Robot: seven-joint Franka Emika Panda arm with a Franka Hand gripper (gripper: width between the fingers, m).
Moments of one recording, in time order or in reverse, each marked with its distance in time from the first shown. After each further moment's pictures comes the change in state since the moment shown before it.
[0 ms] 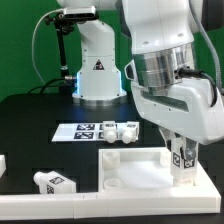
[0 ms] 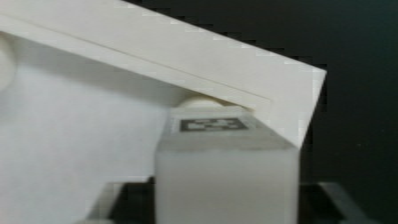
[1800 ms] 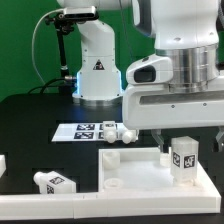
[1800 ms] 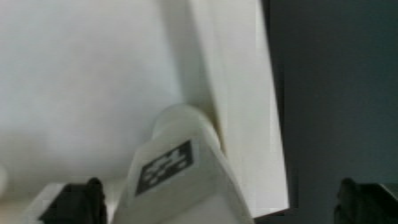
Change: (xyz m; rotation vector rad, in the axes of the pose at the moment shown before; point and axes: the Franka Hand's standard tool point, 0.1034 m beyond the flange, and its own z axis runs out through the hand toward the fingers) arm -0.015 -0.001 0.001 -0.121 0.017 -1.212
